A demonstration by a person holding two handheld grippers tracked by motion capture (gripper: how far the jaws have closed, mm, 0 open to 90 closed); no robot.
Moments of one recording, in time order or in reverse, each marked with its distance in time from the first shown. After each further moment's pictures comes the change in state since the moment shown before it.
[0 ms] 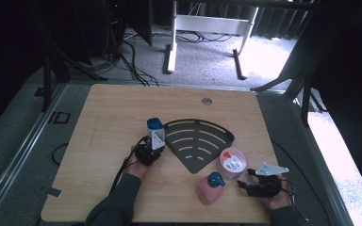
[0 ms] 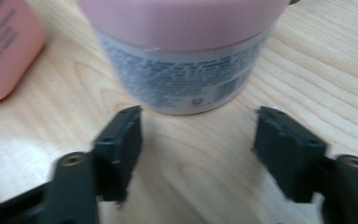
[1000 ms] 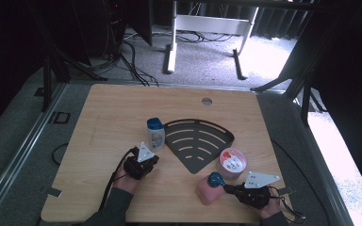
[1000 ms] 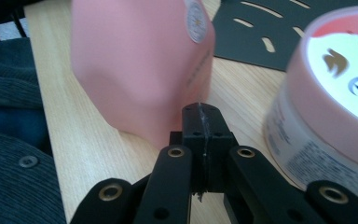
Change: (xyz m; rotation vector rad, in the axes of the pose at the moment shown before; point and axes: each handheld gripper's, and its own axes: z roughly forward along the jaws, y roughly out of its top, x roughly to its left) left arm -0.013 -0.028 -0.047 -0.047 -0.078 -0.070; right arm 0.060 0.027 -0.009 -0.108 0.266 -0.155
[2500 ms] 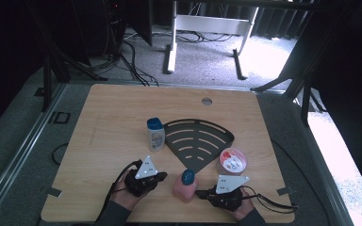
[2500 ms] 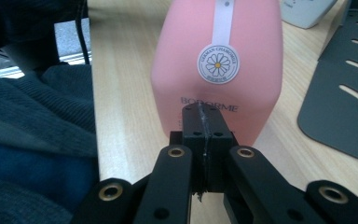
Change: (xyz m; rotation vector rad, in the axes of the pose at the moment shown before) left arm -0.043 0.002 -0.044 -0.056 -0.233 0.093; right arm 0.042 0.041 0.056 -0.032 0.159 -0.117
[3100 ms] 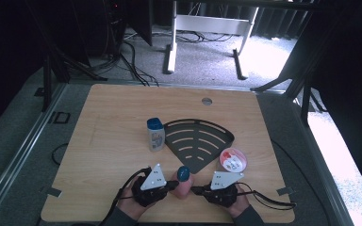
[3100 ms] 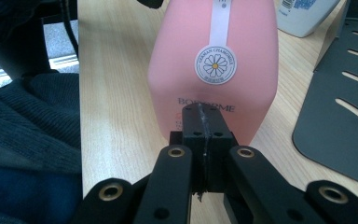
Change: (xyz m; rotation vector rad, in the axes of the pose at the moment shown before) left arm -0.037 0.022 -0.002 -0.062 -0.080 0.083; right arm -0.004 0.009 0.012 0.000 -0.013 -0.006
